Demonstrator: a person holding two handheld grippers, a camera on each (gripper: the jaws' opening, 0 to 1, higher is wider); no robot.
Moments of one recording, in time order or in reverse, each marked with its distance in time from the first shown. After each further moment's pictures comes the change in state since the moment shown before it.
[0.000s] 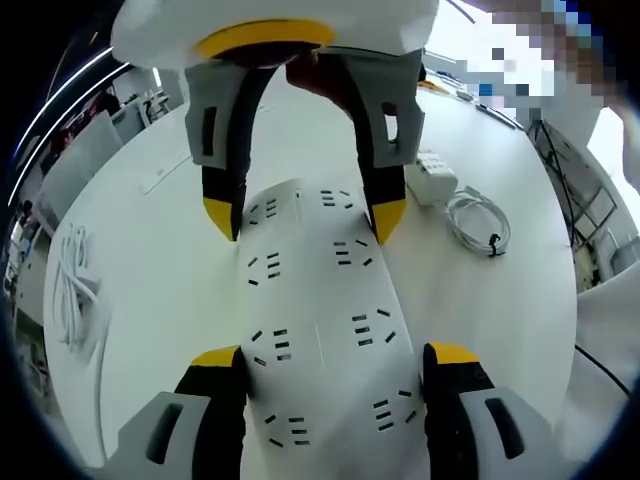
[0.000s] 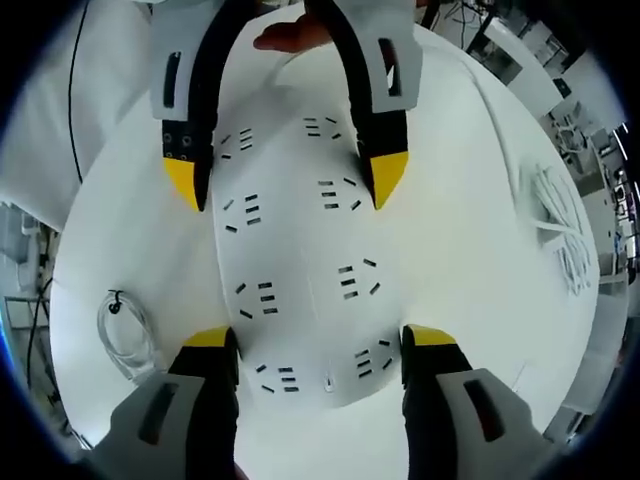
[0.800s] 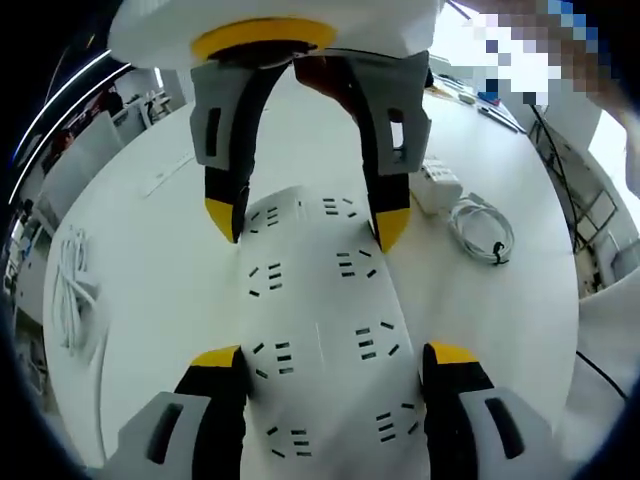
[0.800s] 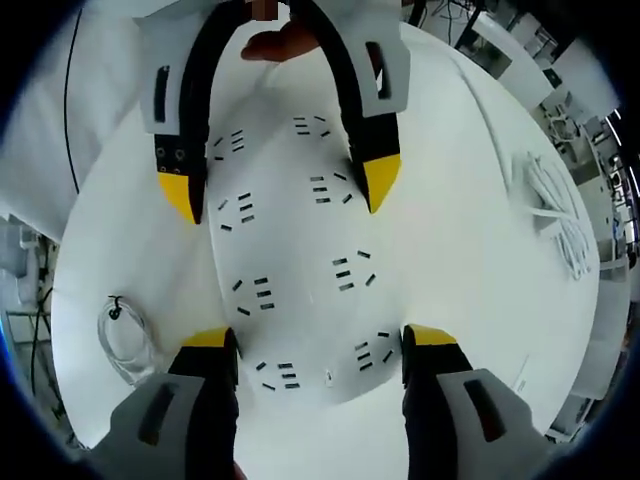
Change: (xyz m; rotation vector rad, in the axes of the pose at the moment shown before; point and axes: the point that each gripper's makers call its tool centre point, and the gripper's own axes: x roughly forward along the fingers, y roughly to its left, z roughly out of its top) left arm 0.004 0.000 0.008 -0.004 -0.008 0.002; right arm -0.002 0.004 -0.002 0.048 -0.024 -0.013
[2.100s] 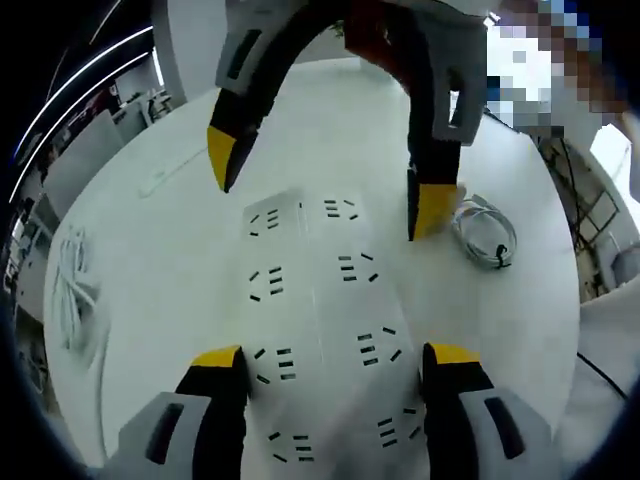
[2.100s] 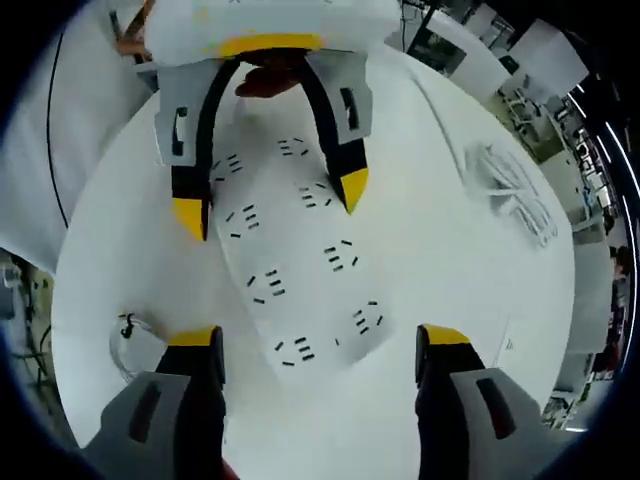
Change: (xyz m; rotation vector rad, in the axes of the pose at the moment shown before) left arm 0.001 0.002 0.002 -0.004 0.006 0.002; right arm -0.022 -0.001 -0.003 0.104 -0.009 -0.116
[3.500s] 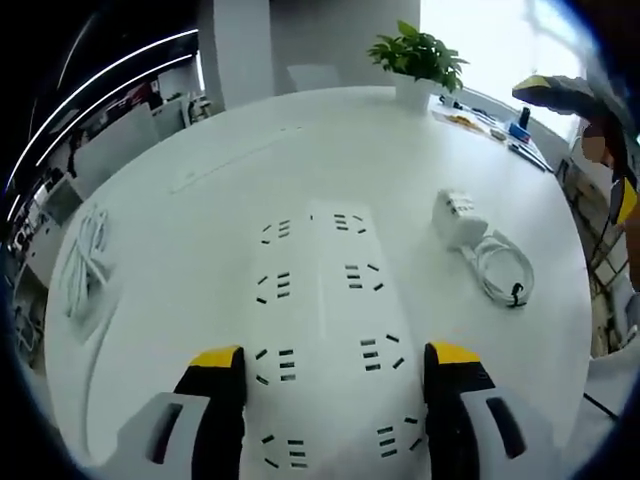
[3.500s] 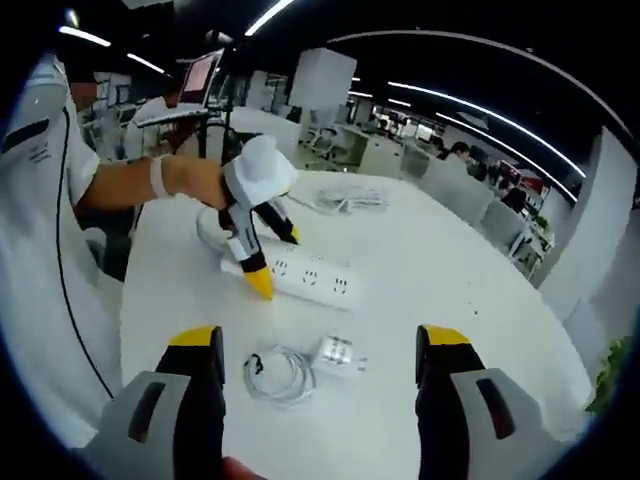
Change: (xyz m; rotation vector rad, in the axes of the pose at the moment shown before) left arm 0.008 0.000 0.015 -0.127 -0.131 0.080; right arm -0.141 0.123 -0.022 0.612 -0.455 -0.564
